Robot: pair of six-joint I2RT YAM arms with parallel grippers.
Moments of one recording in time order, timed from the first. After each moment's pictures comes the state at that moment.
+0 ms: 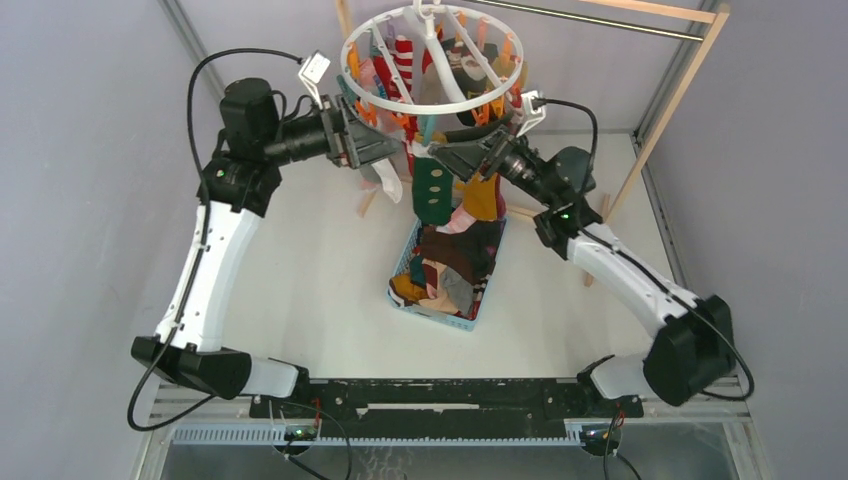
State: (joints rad) left arm -0.28 1.40 1.73 -0.45 0.85 -0.54; right arm 0.49 1.42 1.14 0.75 -0.56 0.84
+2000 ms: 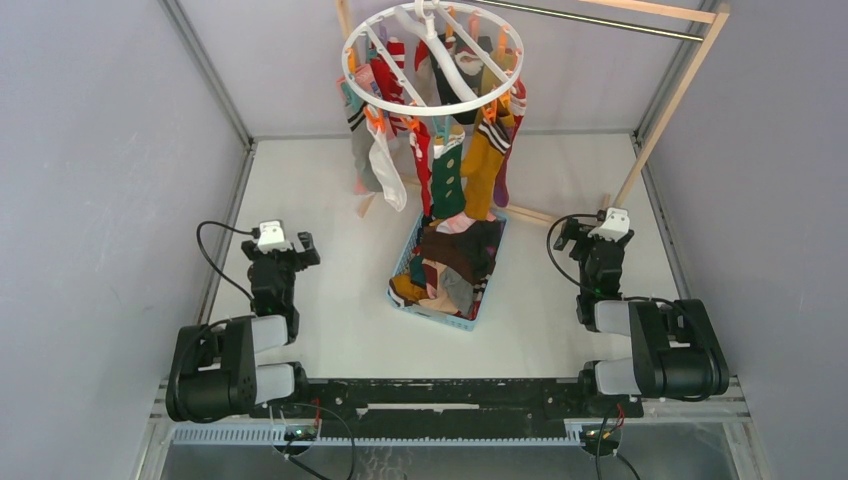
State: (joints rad) left arm 0.10 1.26 0.15 1.04 -0.04 -0.02; right arm 0.01 1.36 0.23 0.97 0.20 0.12
